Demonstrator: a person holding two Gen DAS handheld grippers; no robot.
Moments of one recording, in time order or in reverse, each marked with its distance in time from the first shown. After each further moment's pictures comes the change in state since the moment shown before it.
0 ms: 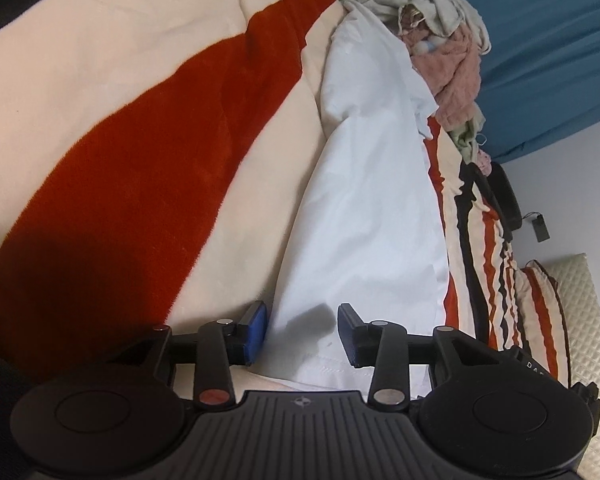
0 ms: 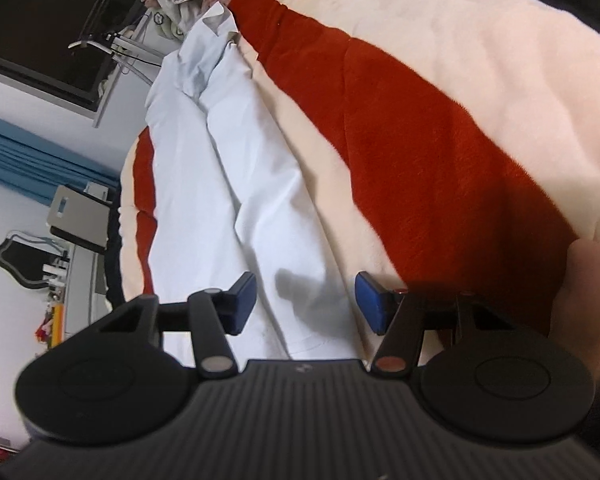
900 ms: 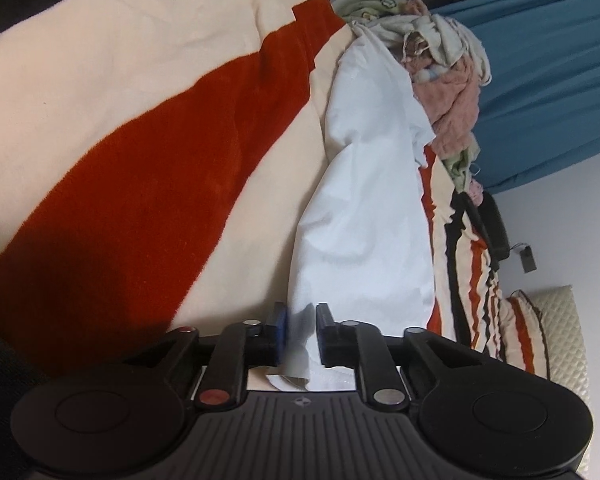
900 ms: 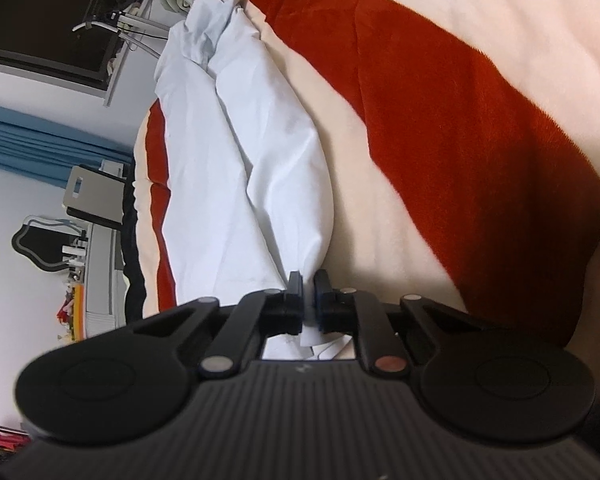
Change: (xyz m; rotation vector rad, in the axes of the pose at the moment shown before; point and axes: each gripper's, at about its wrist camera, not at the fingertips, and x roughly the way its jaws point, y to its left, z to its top) left arm -0.005 0.005 0.001 -0.083 -0.048 -0.038; right arm 0.013 -0.004 -0.004 0.048 0.119 0.067
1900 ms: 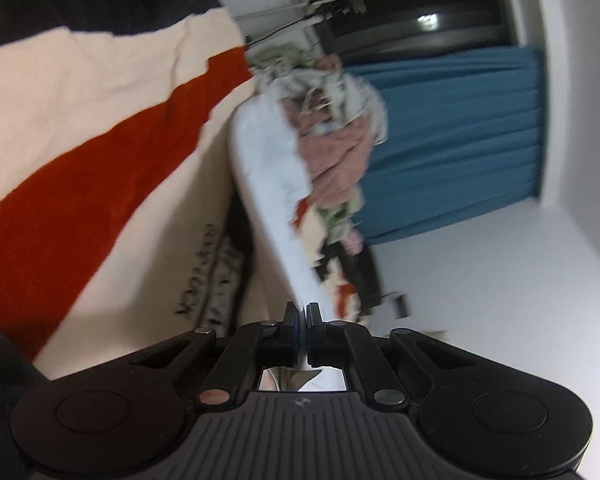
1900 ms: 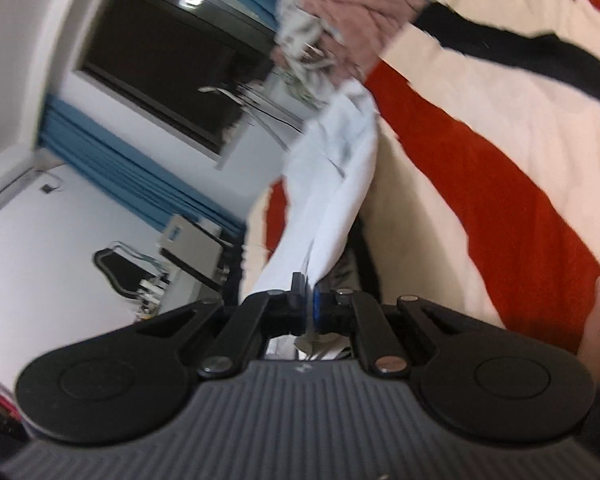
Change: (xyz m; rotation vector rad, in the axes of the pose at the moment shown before) left arm -0.075 -0.011 -0.021 -0.111 -0.167 -0.424; right arm -0.106 0.033 -0.039 -0.243 -0.340 0.302
